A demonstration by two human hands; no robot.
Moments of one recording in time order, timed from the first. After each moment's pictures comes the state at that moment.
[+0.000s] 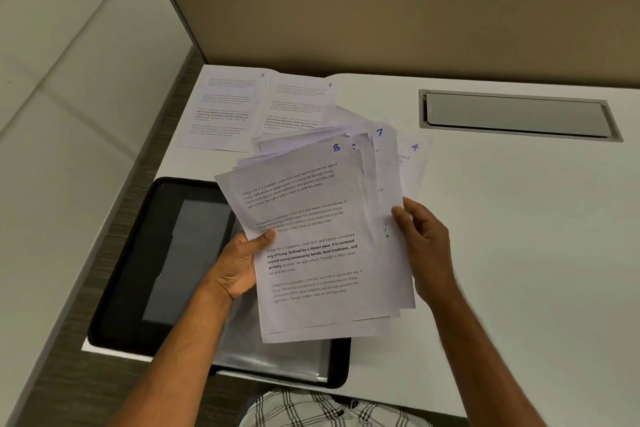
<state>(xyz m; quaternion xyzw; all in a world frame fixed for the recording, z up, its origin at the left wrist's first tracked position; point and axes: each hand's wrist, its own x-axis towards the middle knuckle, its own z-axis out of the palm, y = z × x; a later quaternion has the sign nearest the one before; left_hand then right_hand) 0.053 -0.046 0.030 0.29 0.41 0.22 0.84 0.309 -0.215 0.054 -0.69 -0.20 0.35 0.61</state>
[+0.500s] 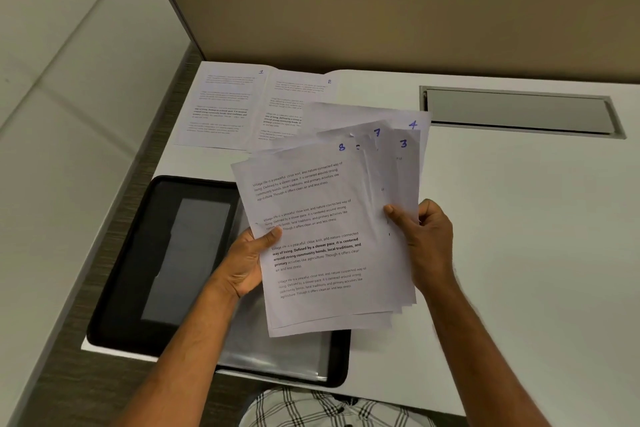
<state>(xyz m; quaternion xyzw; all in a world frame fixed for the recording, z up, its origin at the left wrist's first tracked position) 0.062 -0.048 0.020 0.32 0.41 0.20 0.83 0.315 -0.203 0.052 -0.72 -0.13 0.32 0.61</state>
